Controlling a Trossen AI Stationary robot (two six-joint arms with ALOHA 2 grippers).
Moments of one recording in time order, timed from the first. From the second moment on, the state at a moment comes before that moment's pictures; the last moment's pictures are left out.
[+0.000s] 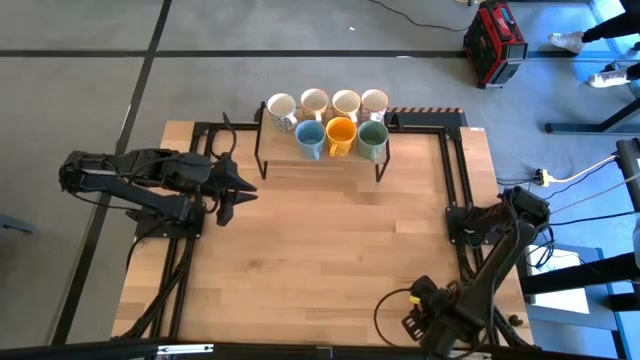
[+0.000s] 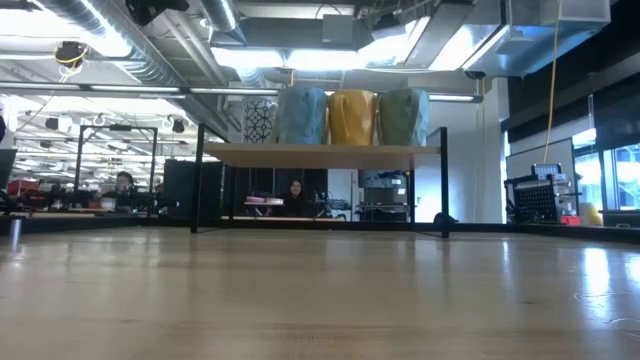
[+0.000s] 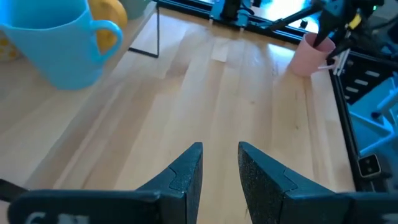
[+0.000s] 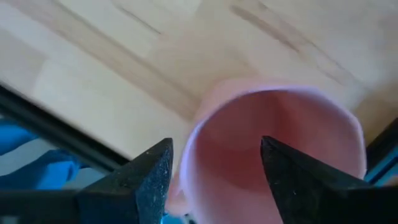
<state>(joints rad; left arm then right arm) -0.11 0.82 1.03 -0.78 -0.18 -0.33 0.99 1.76 1.34 -1.11 0.04 1.96</state>
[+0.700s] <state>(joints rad) -0.11 0.82 1.03 -0.77 -0.20 -0.34 0.88 1.76 1.21 -0.97 0.04 1.71</state>
